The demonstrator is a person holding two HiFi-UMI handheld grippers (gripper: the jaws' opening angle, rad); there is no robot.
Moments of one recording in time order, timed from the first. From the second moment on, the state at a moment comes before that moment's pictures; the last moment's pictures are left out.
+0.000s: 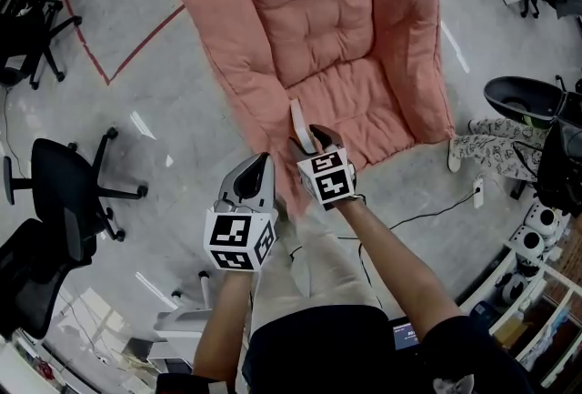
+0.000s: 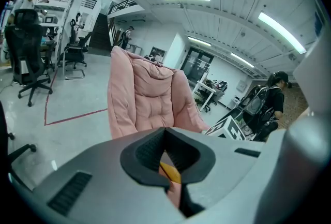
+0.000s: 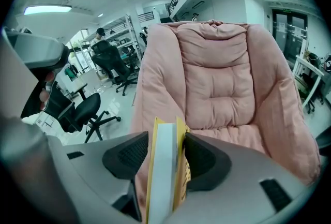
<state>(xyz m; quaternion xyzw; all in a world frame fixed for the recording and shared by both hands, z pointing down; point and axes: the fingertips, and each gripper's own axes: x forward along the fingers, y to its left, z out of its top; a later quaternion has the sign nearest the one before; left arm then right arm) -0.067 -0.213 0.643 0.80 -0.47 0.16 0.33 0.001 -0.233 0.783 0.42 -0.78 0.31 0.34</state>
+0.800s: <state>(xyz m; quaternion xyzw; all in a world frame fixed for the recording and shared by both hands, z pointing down) -0.066 -0.208 0.633 0.81 -0.47 0.15 0.33 0.001 -0.236 0.764 0.42 -0.79 0.31 0.32</state>
